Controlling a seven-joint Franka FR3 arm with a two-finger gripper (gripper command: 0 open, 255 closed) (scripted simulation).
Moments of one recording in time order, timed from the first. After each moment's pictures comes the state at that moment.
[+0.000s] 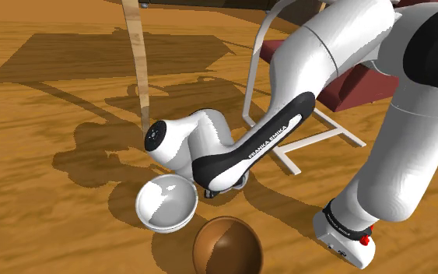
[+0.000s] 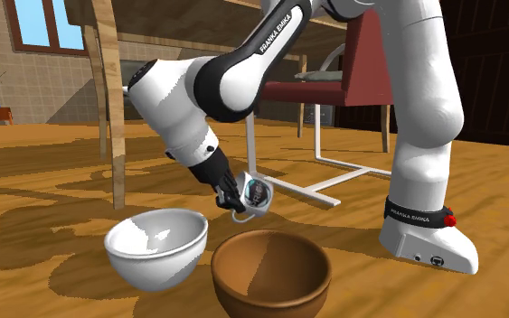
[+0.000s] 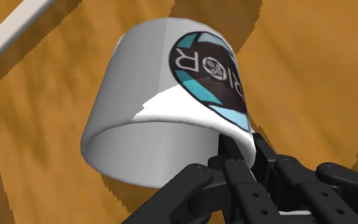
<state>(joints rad) 0.09 0.28 0.76 -2.17 -0.45 1.78 0.44</state>
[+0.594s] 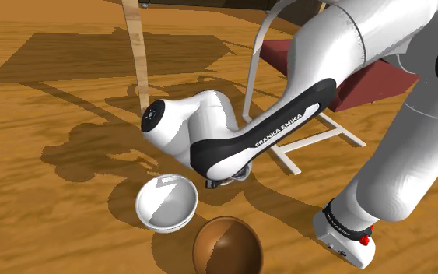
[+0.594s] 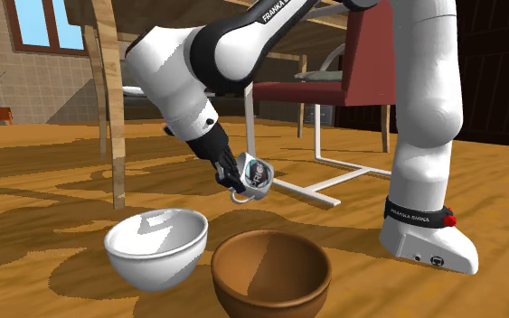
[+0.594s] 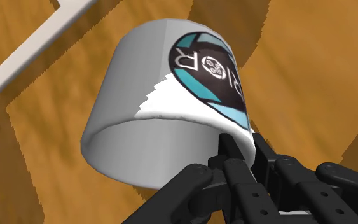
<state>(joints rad) 0.07 0.17 0.78 -2.15 -0.38 1.70 0.36</state>
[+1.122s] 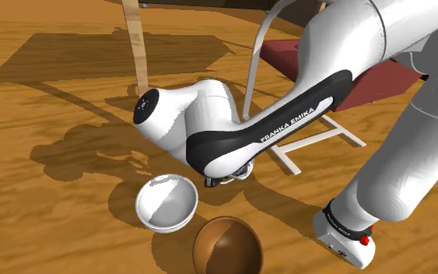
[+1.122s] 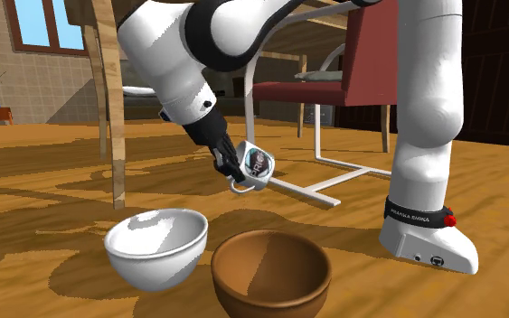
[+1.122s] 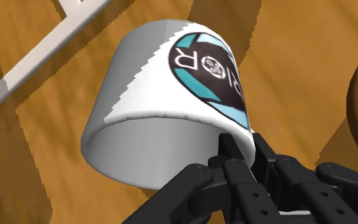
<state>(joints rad) 0.08 0.12 0.80 -2.11 -0.33 1.63 0.34</state>
